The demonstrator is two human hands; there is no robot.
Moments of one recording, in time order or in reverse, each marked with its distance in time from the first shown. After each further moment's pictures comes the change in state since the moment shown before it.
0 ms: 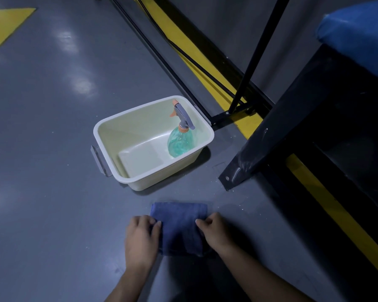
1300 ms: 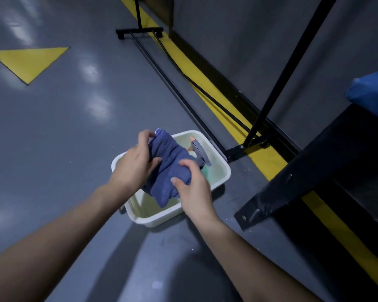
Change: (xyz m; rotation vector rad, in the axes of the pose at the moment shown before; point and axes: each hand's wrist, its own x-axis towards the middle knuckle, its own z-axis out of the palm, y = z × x) left_hand 0.135 0.143 -0.155 0.164 0.103 0.433; right_hand 0.001 -0.184 -0.053 0.505 0.098 -0.569
